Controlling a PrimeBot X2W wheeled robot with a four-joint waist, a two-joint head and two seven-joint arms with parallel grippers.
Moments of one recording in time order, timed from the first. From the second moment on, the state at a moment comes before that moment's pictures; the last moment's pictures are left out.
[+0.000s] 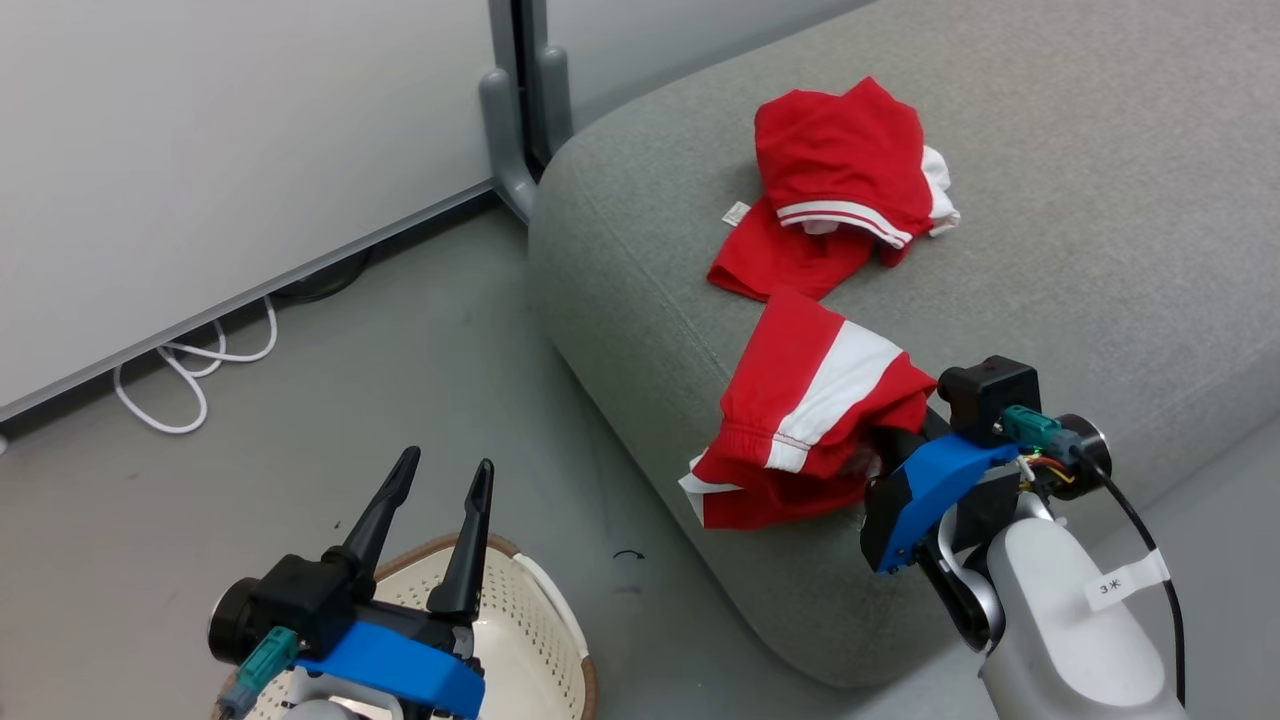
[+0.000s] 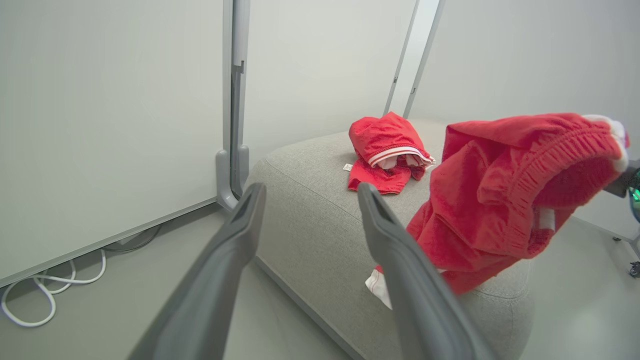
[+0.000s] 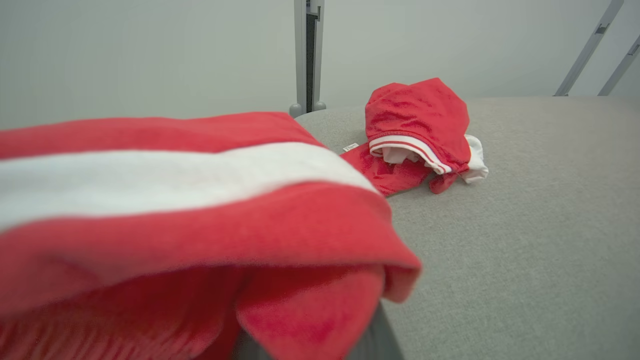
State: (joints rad) left arm -0.11 0.23 -0.36 0.21 -0.39 -0.10 -0.26; right arm -0.45 -0.05 0.18 0.51 0.11 0.13 -0.02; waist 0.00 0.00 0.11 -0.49
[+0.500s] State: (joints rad) left arm -0.13 0.22 -0.34 0.21 -0.35 -0.12 -0.26; right arm -0.44 -0.05 0.14 0.50 0.15 0.13 -0.01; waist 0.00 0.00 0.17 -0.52
